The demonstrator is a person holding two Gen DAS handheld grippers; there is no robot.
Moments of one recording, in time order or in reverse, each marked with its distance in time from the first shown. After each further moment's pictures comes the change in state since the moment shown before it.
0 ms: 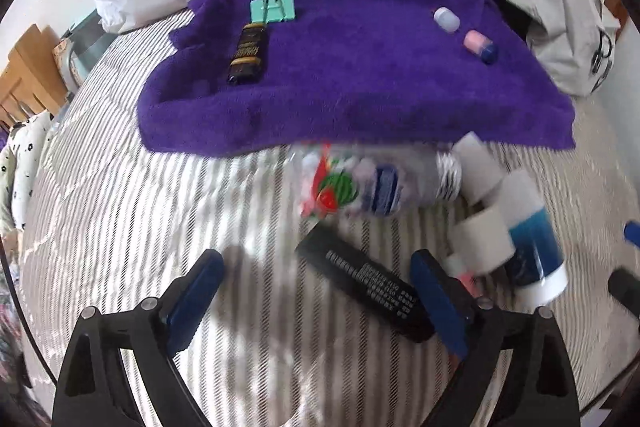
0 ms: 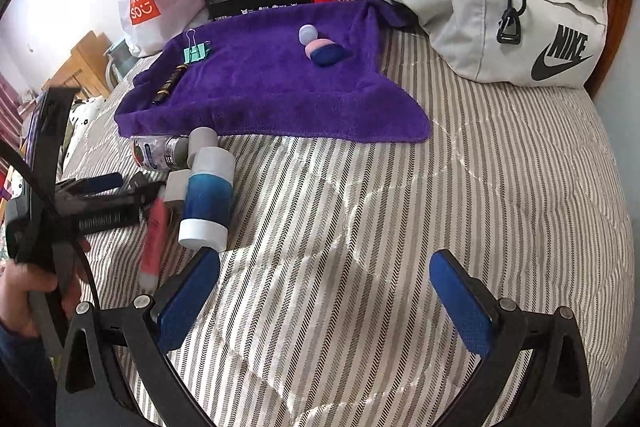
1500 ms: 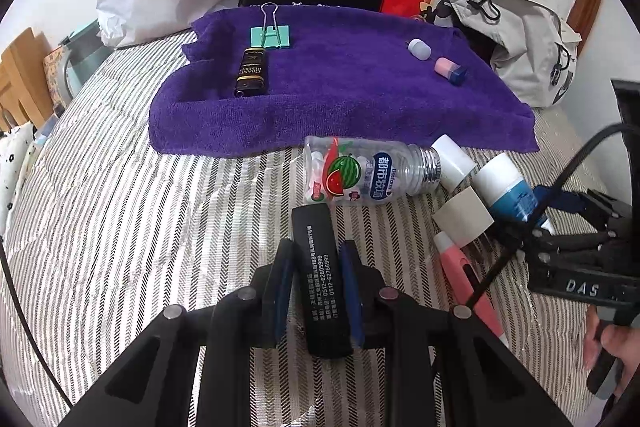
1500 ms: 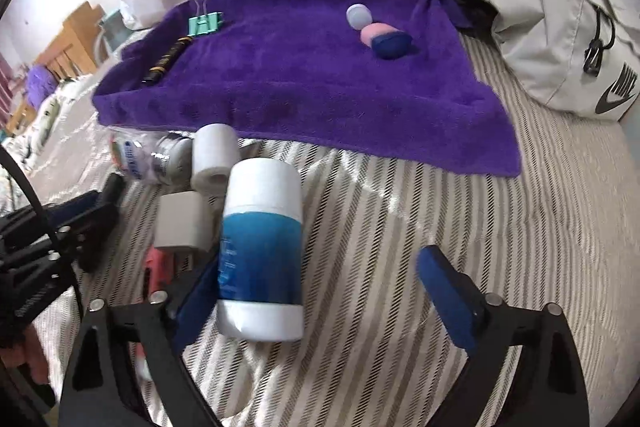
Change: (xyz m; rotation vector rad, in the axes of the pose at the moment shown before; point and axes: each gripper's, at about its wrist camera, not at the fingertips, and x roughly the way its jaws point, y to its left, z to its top) left arm -0.019 0.019 -0.023 0.024 -0.158 -0.130; right arm 0.066 0.055 0.020 -0.079 0.005 -0.079
